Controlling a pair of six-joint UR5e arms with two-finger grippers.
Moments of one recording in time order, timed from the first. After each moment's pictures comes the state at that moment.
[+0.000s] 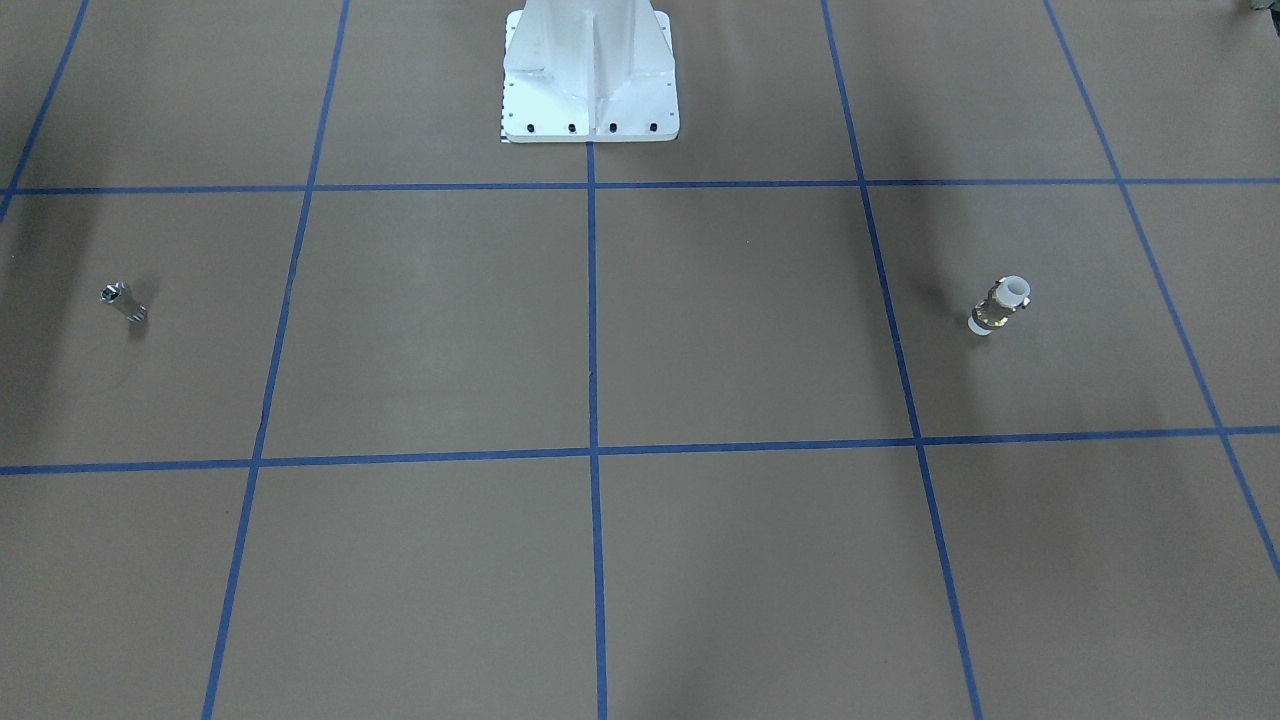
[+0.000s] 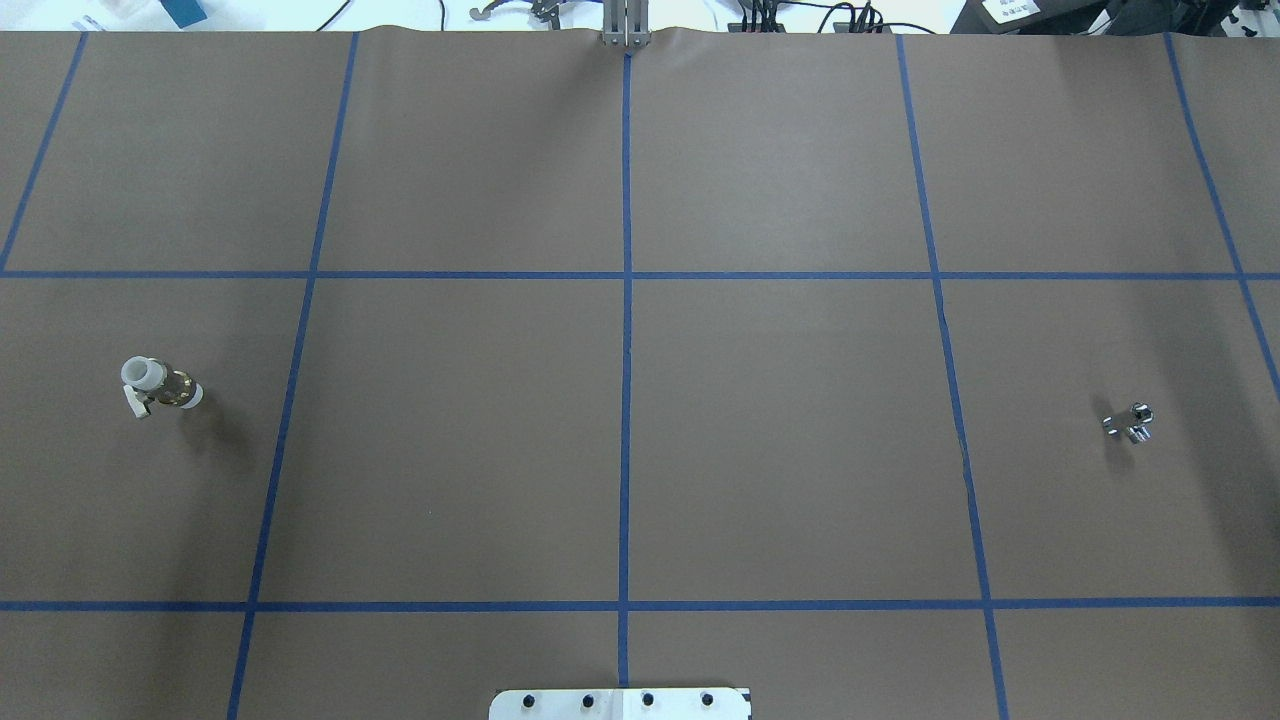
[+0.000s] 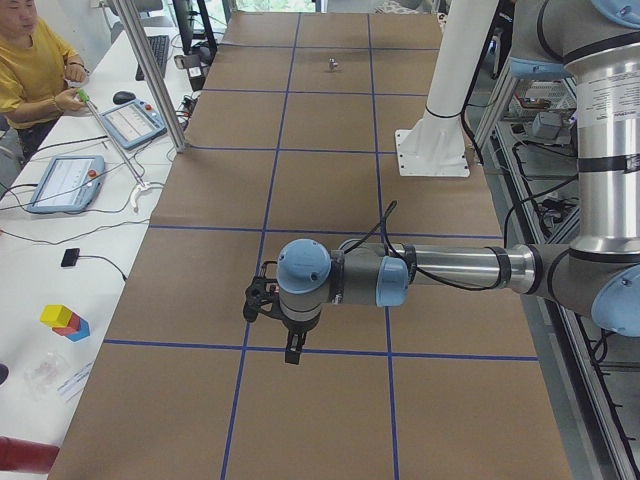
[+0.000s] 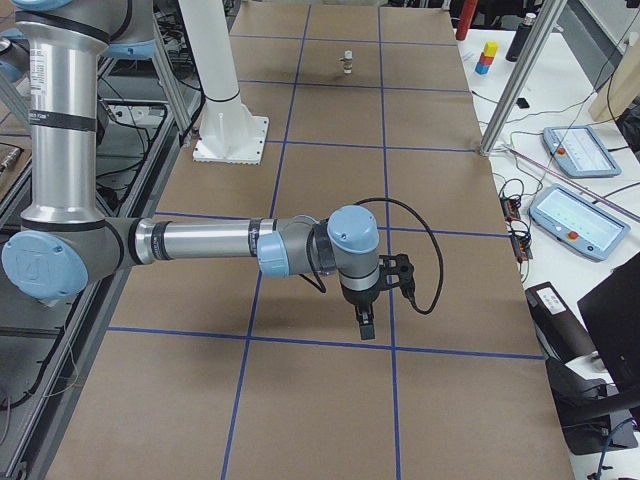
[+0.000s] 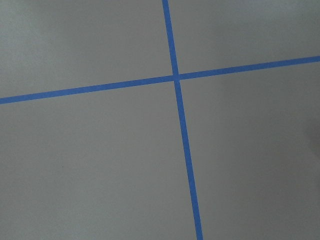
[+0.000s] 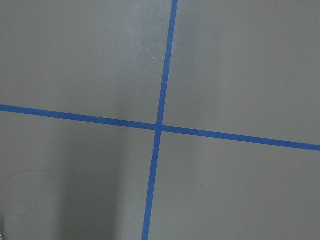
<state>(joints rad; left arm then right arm) -1.65 -1.42 -1.75 -1.59 -2.40 0.16 1.58 -1.66 1.74 -1.44 2.27 0.01</state>
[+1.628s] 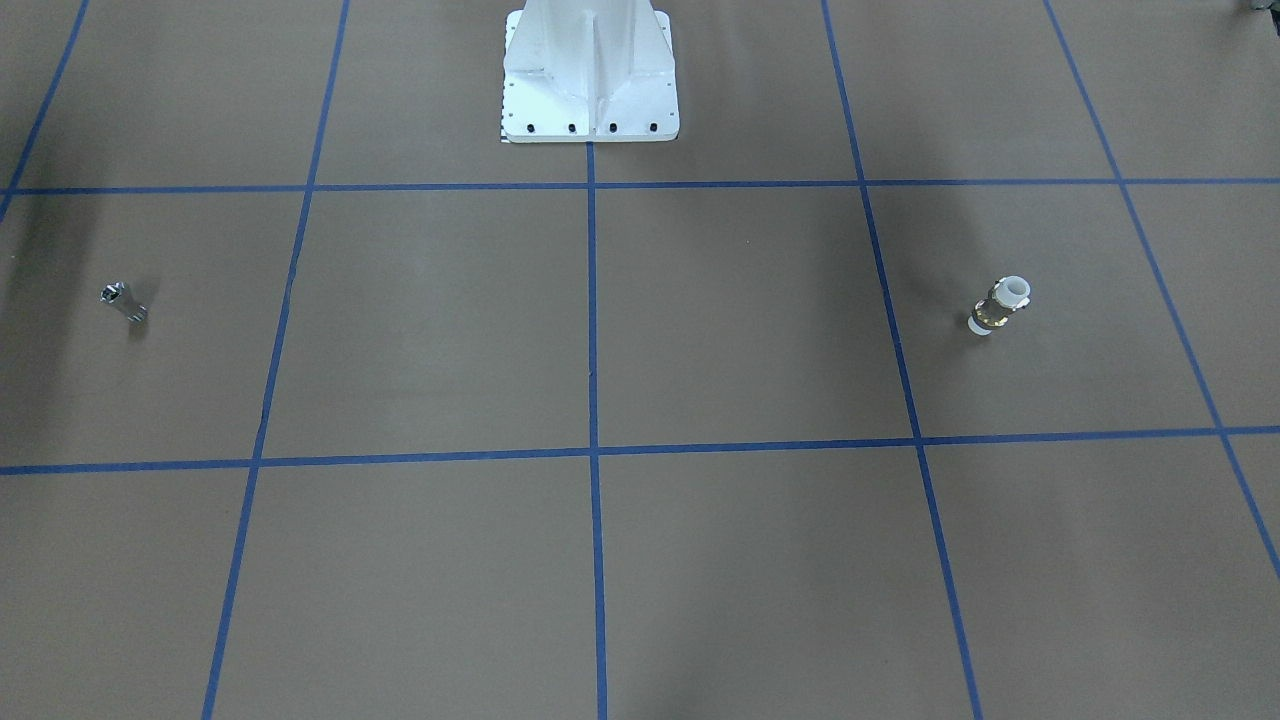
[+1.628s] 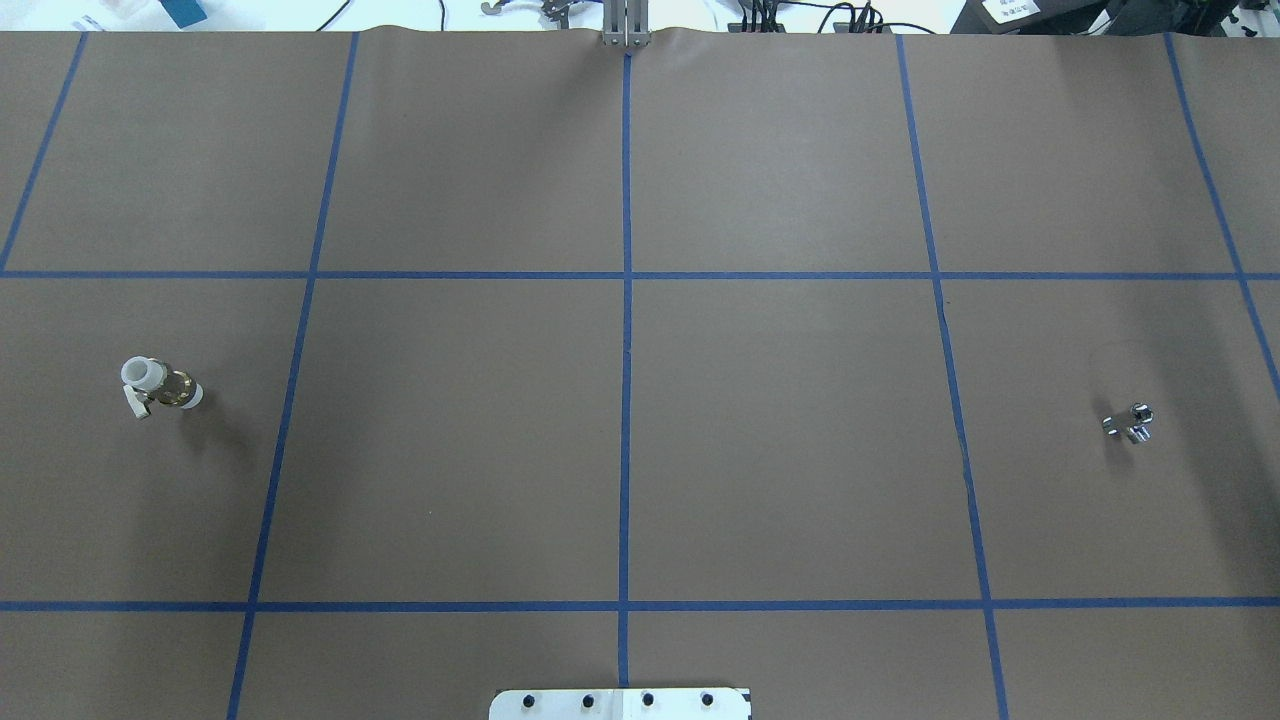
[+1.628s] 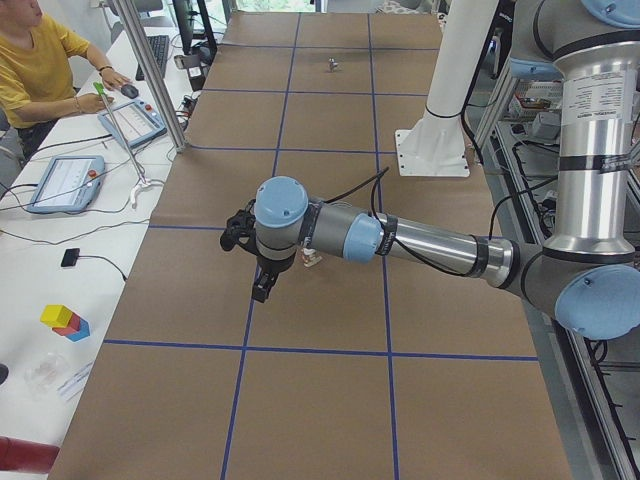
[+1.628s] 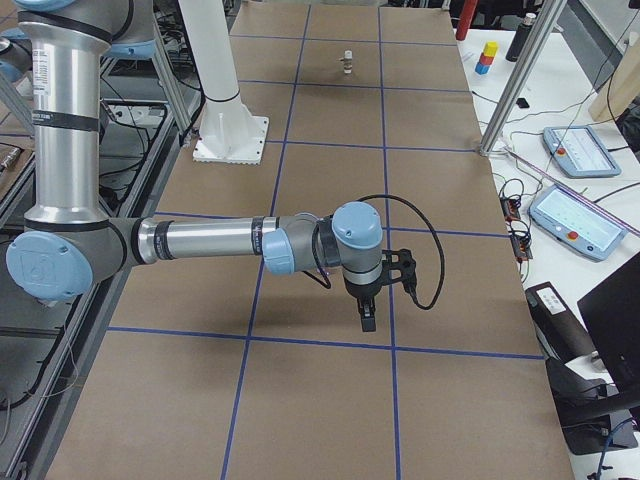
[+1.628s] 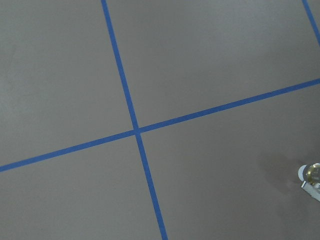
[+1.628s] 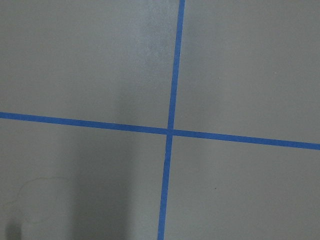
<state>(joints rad) -1.57 -1.52 -1.85 -1.64 -2.50 0.14 1.56 -1.65 1.74 -1.43 2.30 0.07</state>
